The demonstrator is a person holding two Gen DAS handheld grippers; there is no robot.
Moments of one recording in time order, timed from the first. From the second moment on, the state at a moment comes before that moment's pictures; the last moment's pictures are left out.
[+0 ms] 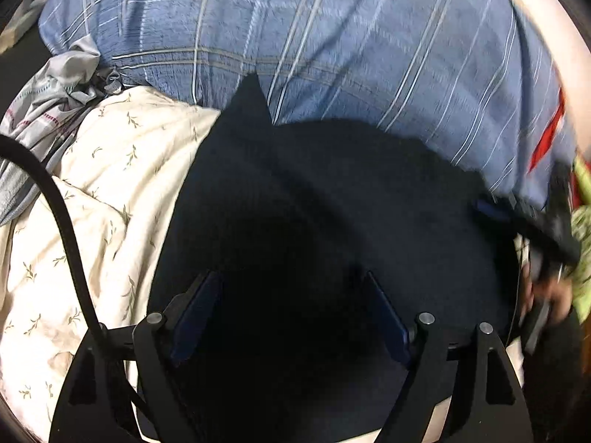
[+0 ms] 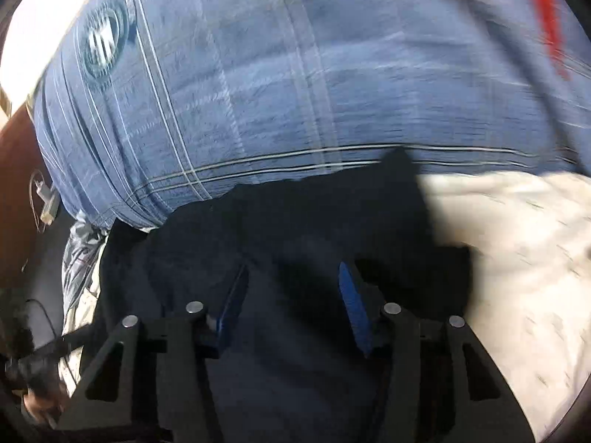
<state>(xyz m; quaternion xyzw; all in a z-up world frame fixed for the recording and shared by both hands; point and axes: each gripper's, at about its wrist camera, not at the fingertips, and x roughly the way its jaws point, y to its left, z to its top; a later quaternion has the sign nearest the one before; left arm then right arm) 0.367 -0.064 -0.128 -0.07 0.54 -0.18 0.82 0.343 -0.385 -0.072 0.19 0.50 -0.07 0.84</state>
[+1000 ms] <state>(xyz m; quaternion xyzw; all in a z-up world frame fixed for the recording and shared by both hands) 0.250 0.017 -0.149 -0.30 0.56 -0.14 0.76 0.072 -0.420 -0.062 0.48 0.43 -0.12 0.76</state>
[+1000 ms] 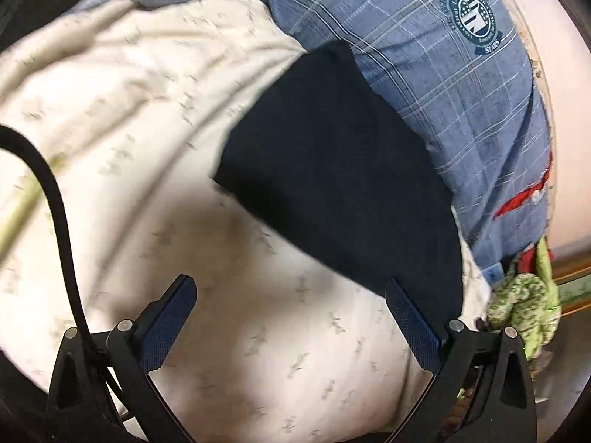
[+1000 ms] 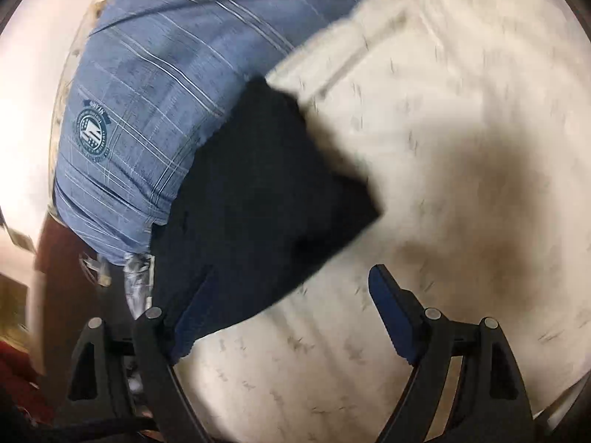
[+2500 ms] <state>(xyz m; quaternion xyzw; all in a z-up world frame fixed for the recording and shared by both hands) 0.310 0.004 -0.128 -0.25 0.47 -0.11 0.84 0.121 -0.392 -0.029 0.32 0.37 -0.13 0.86</state>
